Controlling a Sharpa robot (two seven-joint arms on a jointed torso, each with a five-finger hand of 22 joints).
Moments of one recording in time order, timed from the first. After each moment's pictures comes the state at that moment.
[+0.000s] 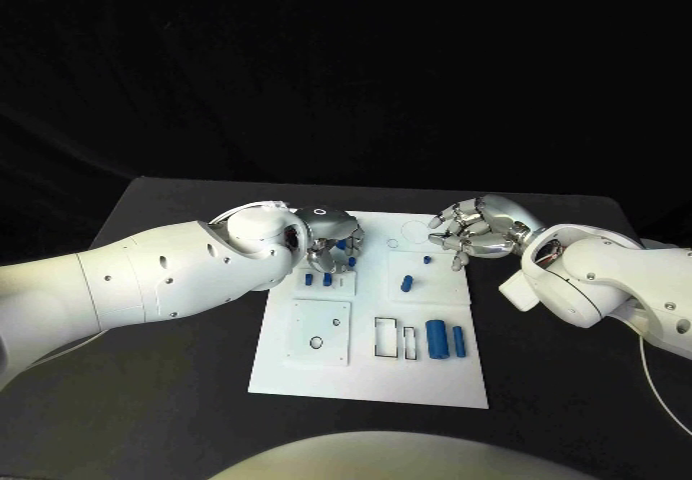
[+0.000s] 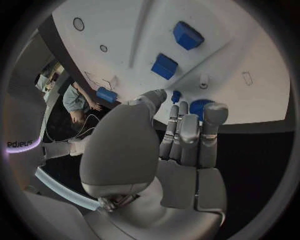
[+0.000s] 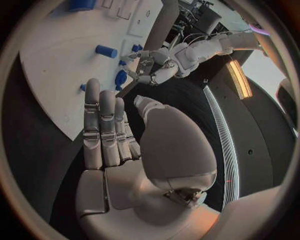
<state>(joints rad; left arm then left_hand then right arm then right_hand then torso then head) 1.19 -0.65 -0.08 1.38 -1.67 -0.09 -0.01 1.46 -0.25 0.40 0.23 0.31 0.79 0.15 0.52 0.18 0.89 0.10 0.48 0.15 1.37 0.03 1.31 1.03 0.14 1.25 0.13 1.14 0.93 1.26 -0.94 -0.17 1.65 -0.71 -0.37 -0.01 1.36 -0.14 0.36 0.28 0.21 0.68 0.18 0.41 0.43 0.89 0.11 0.78 0.53 1.23 0.03 0.76 0.72 0.18 1.24 0.13 0.38 0.50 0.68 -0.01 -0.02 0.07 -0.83</state>
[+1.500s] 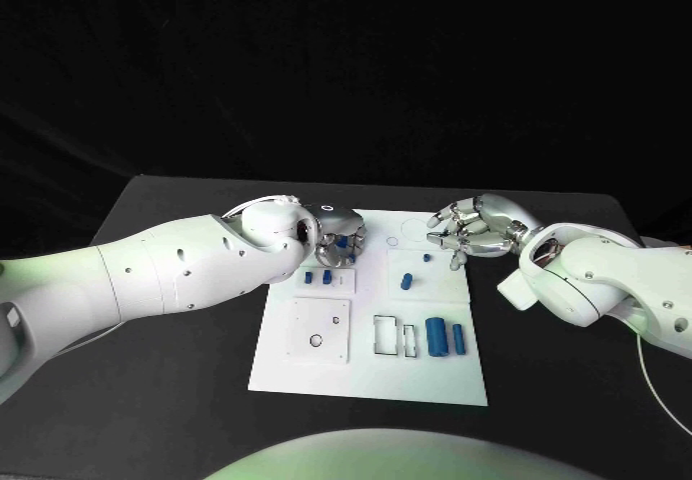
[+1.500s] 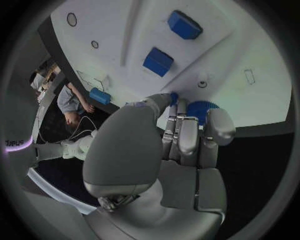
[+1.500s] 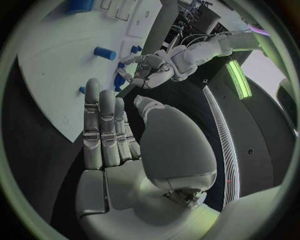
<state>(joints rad) 1.20 -0.59 -0.08 1.32 -1.67 -0.03 -0.07 1.50 -0.21 0.47 0.21 0.30 0.84 0.15 0.47 0.17 0.97 0.09 0.44 0.11 1.42 0.01 1.36 1.08 0.11 1.32 0.12 1.28 1.10 1.26 -0.93 -0.17 1.65 -0.71 -0.37 -0.01 1.36 -0.14 0.36 0.28 0.21 0.69 0.19 0.41 0.43 0.90 0.11 0.78 0.53 1.23 0.03 0.76 0.72 0.18 1.24 0.12 0.37 0.49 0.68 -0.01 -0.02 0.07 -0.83</state>
